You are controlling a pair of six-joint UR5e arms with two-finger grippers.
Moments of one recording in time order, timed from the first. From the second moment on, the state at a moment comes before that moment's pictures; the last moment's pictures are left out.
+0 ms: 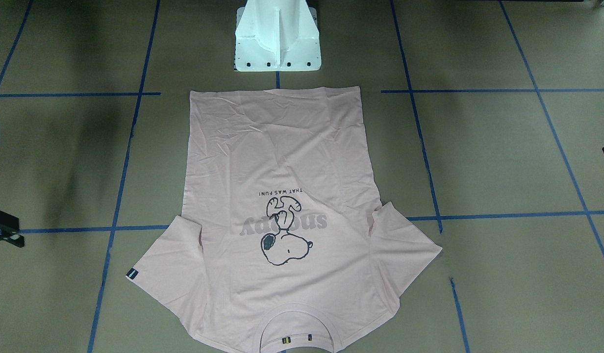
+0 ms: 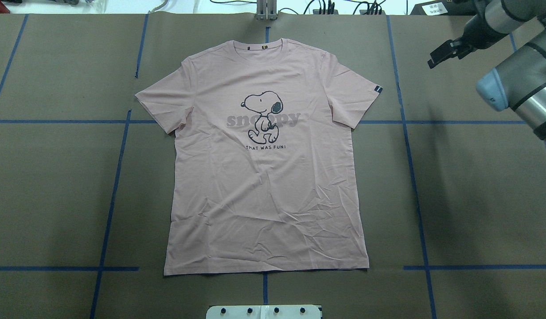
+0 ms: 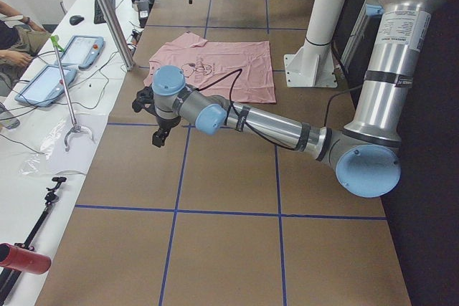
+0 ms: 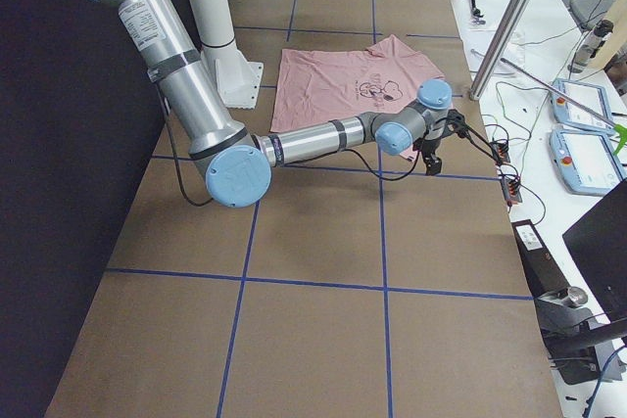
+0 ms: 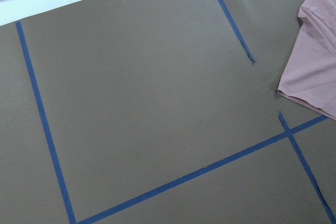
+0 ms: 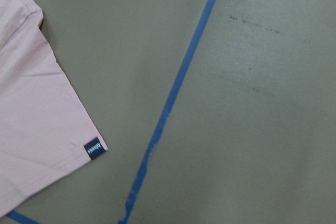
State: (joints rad) left arm -1.41 -1.77 -1.65 -1.87 -2.42 -0.16; right arm 1.12 -1.07 1.29 -1.09 2.24 0.45
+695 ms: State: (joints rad) left arm -1.33 -1.80 -1.61 -1.92 -2.31 -0.28; right arm 0.95 -0.92 1.11 -0.97 2.05 0.71
